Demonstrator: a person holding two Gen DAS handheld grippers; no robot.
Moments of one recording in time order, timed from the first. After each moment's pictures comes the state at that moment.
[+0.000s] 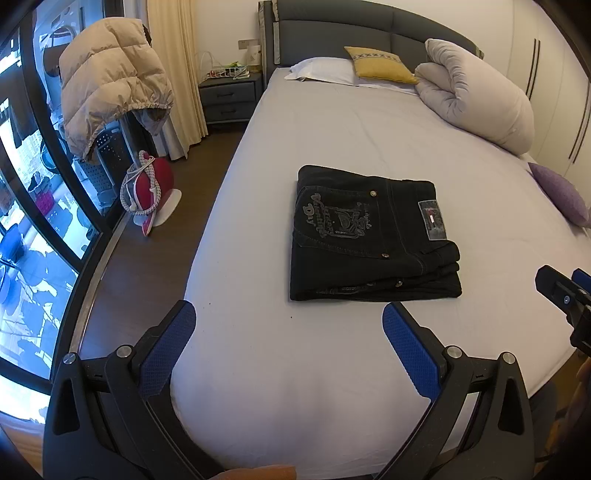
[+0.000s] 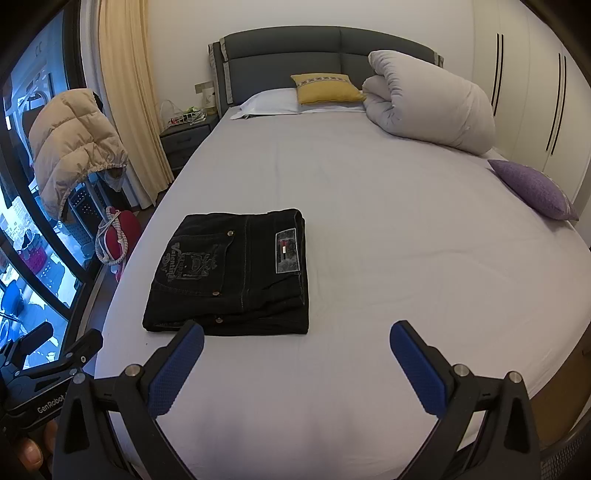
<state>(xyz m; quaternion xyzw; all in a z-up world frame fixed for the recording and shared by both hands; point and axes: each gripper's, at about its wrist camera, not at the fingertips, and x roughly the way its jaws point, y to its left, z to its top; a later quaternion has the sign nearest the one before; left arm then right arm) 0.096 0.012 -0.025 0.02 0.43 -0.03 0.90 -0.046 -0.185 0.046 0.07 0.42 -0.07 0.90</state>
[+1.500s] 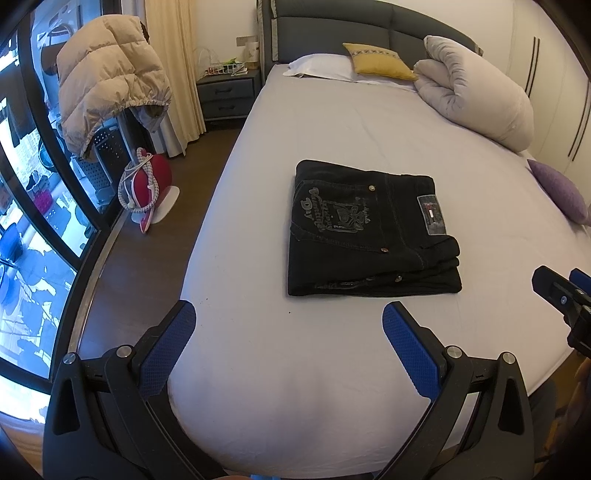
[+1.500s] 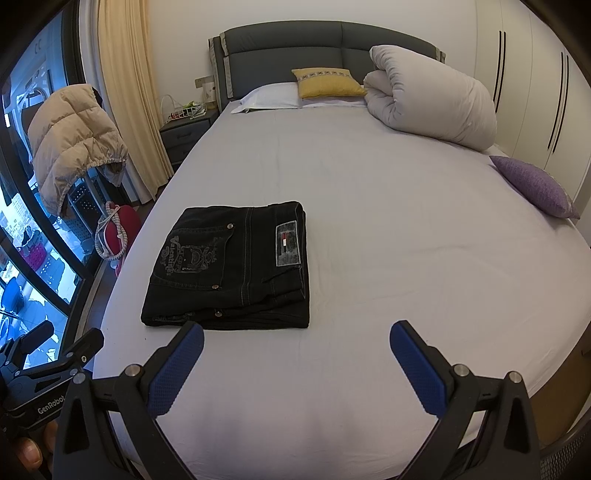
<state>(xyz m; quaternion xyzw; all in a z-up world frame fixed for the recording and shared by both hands) 0.098 0.015 -0.032 0.02 0.44 -0.04 0.90 -0.048 -0.185 0.039 0.06 0.43 -0.06 0.90</state>
